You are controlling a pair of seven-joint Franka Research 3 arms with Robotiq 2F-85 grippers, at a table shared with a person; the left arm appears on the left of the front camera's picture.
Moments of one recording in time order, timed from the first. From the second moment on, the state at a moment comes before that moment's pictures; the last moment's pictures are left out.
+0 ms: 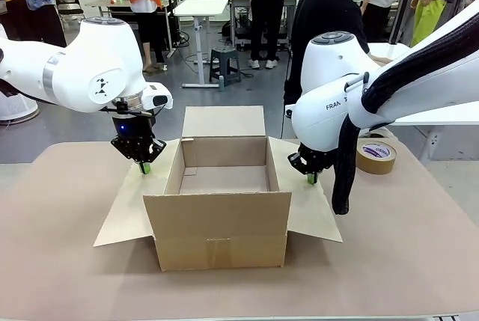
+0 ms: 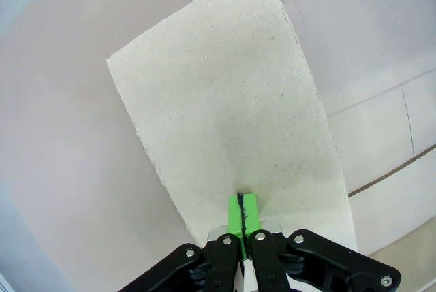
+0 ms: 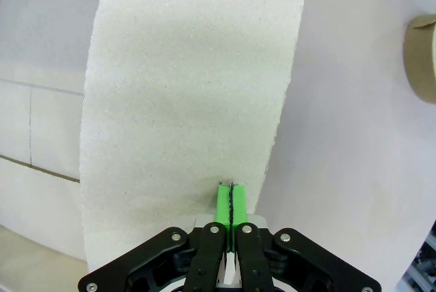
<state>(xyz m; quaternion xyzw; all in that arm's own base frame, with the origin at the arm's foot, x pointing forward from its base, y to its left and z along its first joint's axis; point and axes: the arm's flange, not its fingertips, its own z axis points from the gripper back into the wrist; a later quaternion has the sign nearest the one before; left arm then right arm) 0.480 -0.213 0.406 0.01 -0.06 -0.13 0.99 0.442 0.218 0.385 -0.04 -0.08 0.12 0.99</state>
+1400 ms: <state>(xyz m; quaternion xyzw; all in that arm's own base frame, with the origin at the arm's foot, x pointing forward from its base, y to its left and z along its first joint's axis) 0.480 -0.213 0.406 0.01 -0.06 -0.13 0.99 0.442 0.218 0.385 -0.04 -0.08 0.12 0.99</state>
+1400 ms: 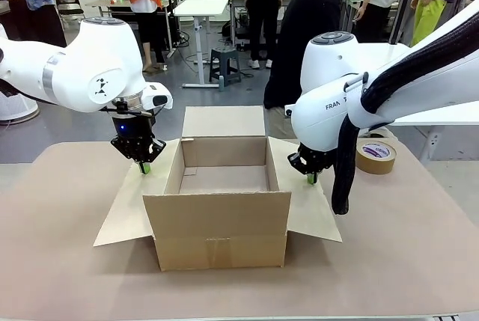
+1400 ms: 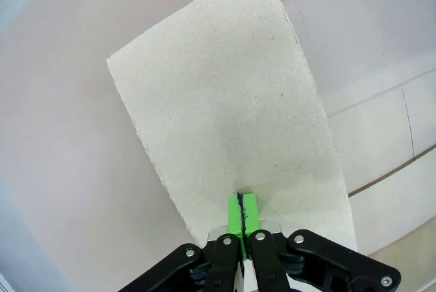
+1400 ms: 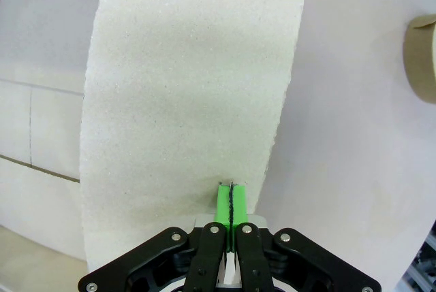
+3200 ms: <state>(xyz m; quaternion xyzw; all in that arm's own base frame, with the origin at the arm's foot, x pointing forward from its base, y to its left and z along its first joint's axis) 0.479 -0.213 0.406 0.01 -0.06 -0.13 0.99 0.442 0.218 0.385 -0.04 -0.08 0.12 0.99</state>
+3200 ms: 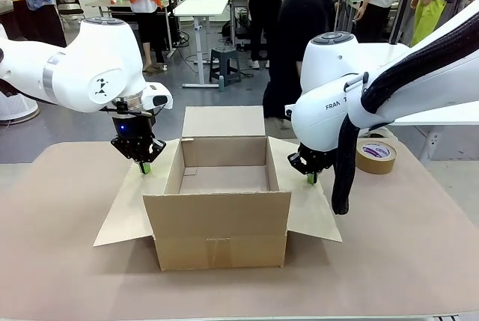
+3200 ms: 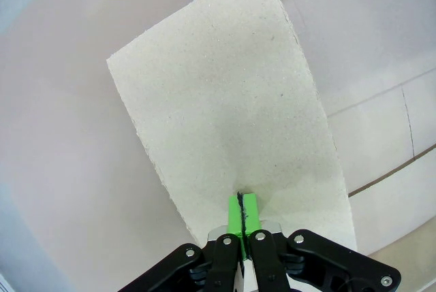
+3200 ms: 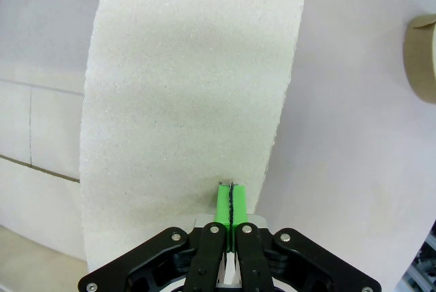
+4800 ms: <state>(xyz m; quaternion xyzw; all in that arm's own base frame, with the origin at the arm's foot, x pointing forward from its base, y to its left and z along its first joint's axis) 0.479 -0.213 0.406 0.01 -0.06 -0.13 0.99 0.442 0.218 0.385 -0.04 -0.08 0.12 0.99</state>
